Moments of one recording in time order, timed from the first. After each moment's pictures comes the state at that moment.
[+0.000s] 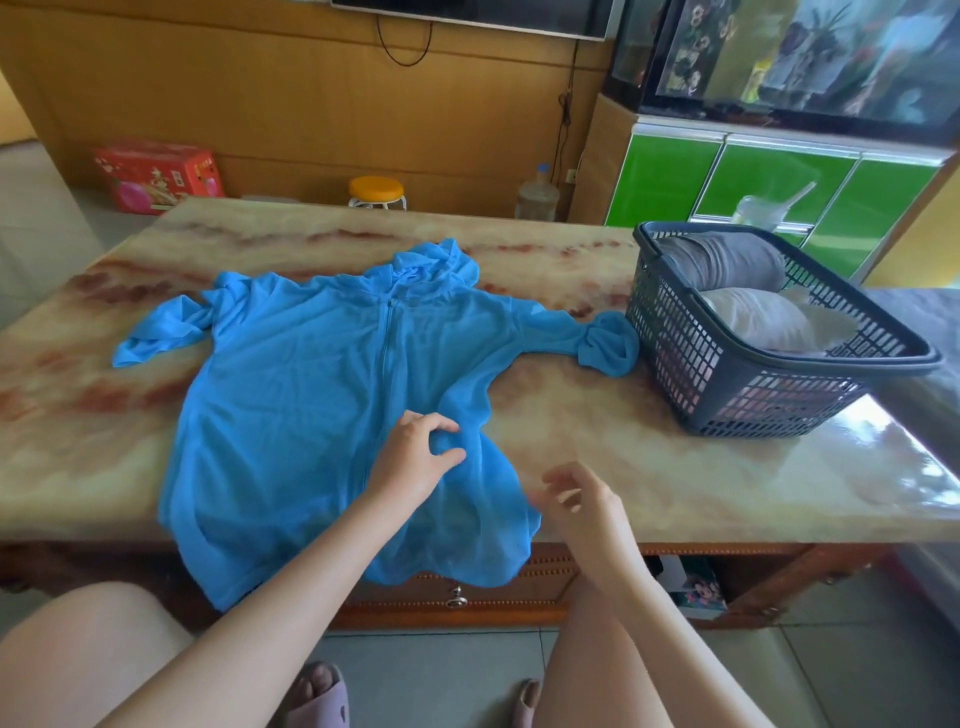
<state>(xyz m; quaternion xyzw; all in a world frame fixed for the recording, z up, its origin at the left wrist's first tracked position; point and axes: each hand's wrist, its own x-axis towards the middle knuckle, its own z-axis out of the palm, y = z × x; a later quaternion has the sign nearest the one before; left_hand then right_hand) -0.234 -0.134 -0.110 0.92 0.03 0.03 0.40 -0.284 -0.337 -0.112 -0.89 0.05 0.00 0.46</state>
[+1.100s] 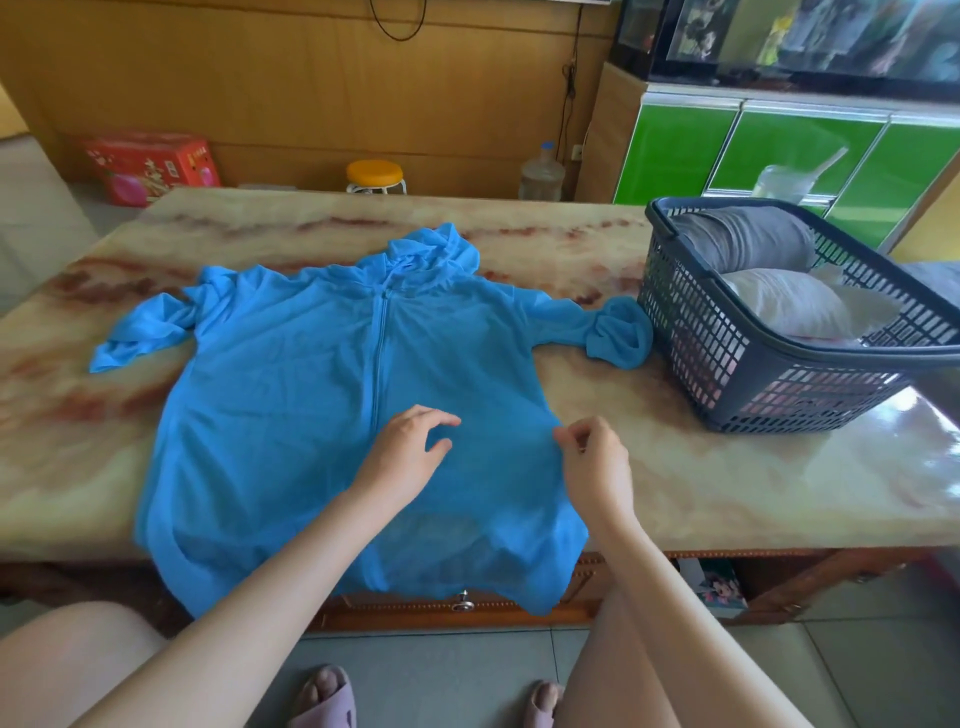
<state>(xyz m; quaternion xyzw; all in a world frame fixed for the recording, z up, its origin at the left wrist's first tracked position) -0.208 -0.123 -0.122 0.94 -0.06 0.03 0.34 -0.221 -0.327 -0.110 -0.88 0.16 -0.06 0.44</state>
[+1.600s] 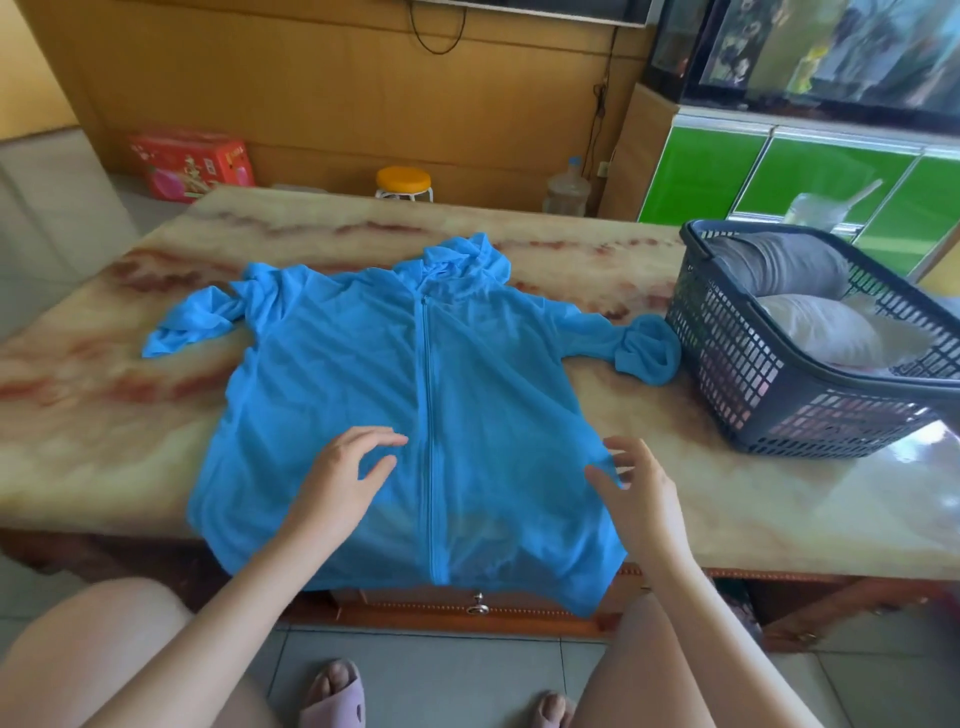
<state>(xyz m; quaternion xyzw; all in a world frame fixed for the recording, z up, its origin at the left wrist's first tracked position) -0.262 -0.047 -0.120 0.92 -0.01 0.12 0.38 -0.246 -0.344 -0.113 -0.90 0.08 -0.07 0.42</state>
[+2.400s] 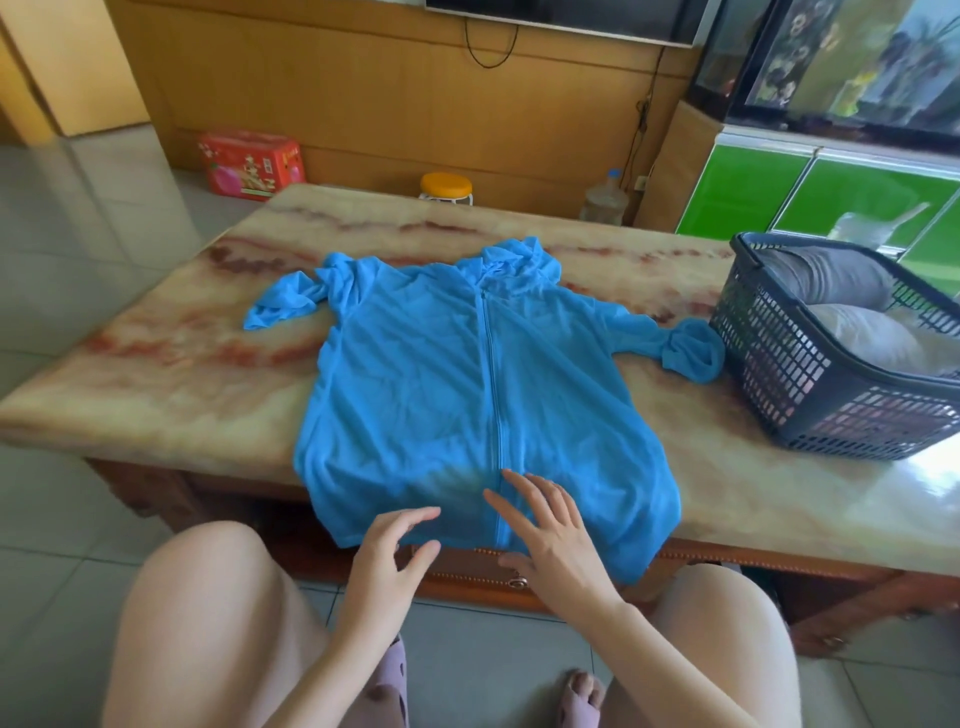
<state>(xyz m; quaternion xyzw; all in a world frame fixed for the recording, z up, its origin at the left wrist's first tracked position) -0.382 -0.046 -0.172 0.82 0.08 0.11 0.56 -0.311 -0.248 -0.178 -0.92 -0.35 -0.17 0.10</state>
